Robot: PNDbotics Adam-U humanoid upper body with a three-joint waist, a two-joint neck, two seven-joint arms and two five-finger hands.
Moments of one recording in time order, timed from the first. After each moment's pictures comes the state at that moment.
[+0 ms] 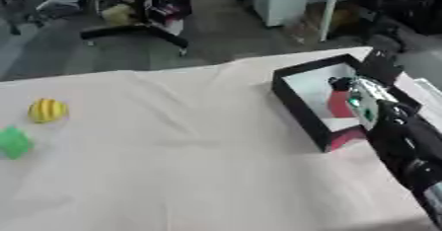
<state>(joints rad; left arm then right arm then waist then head) -0.34 0.54 0.25 -1.49 -0.23 -0.23 -0.40 -0.84 -0.38 0.06 -0.83 1.15 0.66 -0.10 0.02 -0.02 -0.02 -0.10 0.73</state>
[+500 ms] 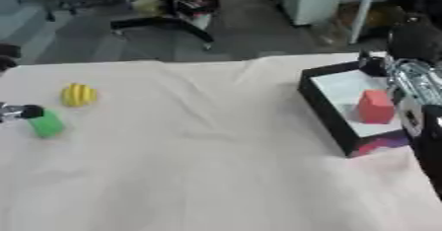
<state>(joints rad) -0.41 0.65 0.22 -1.25 -0.53 -0.26 -0.32 -0.58 -0.24 0.19 -1.54 1.42 0.37 0.02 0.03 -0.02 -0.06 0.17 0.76</state>
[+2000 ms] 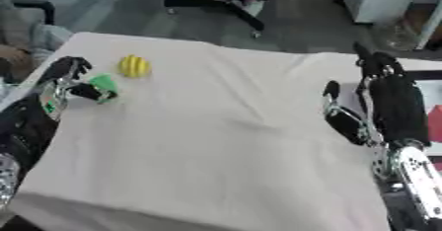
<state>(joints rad) -0.75 0.62 0.13 -0.40 -0.84 -0.02 0.13 -0.44 -0.03 0.36 -1.68 1.34 0.27 -0.09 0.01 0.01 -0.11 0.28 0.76</state>
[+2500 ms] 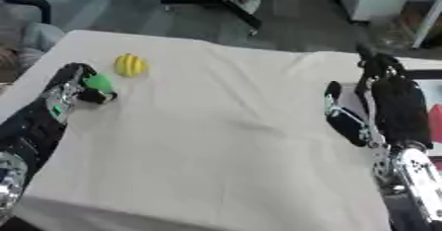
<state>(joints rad) -0.77 0.60 0.13 -0.37 -0.75 -0.06 0.08 -0.44 -0.03 0.36 -1.68 1.33 0.27 -0.10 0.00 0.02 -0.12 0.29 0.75</state>
